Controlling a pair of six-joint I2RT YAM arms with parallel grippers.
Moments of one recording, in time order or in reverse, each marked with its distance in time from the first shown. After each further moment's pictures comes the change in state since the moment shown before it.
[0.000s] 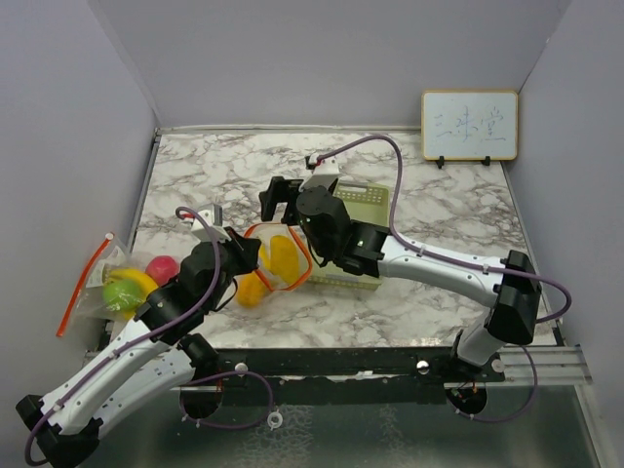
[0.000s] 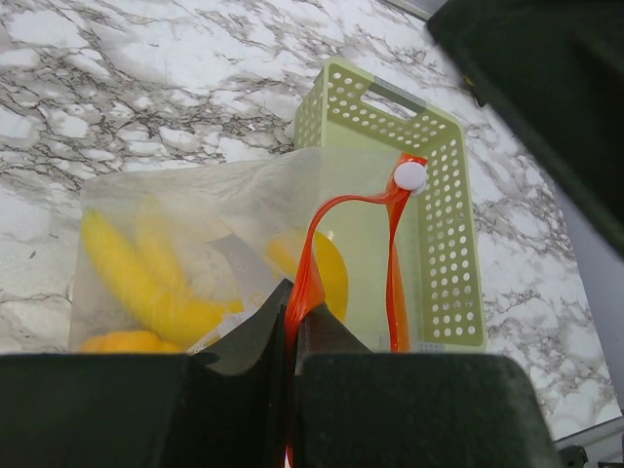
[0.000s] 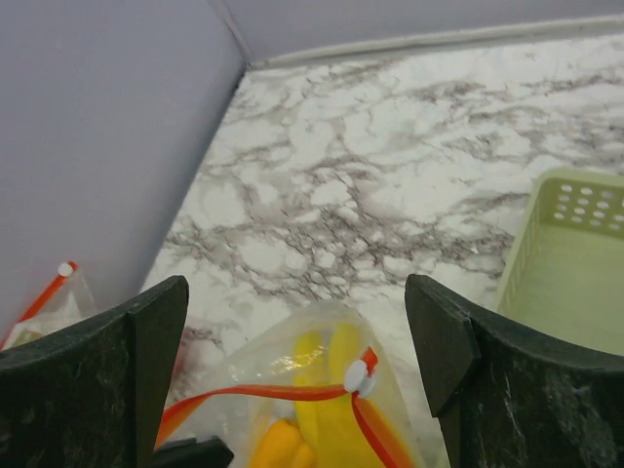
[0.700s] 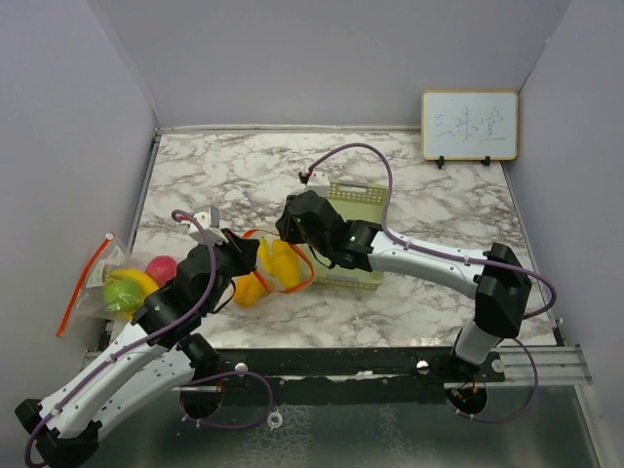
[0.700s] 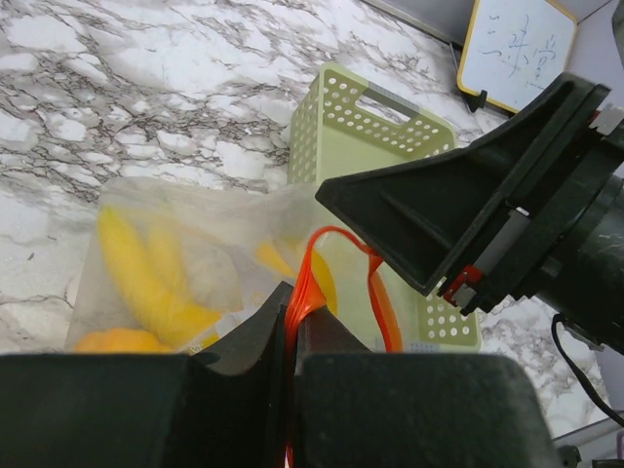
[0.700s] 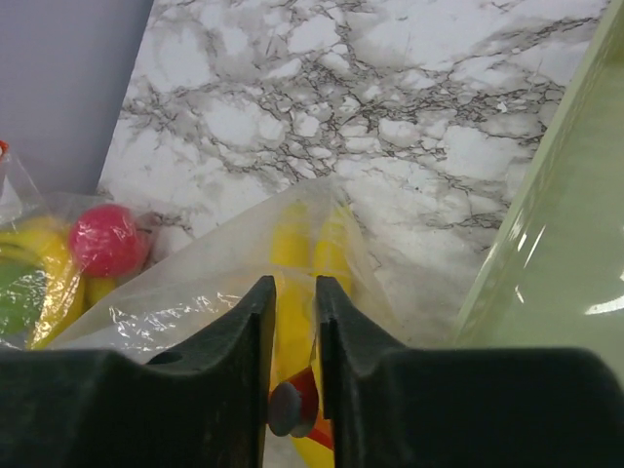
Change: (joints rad) left arm 0.000 -0.029 -0.013 0.006 0.002 0.000; right arm -0.072 0.068 -0.041 -0.229 -0.248 0.200
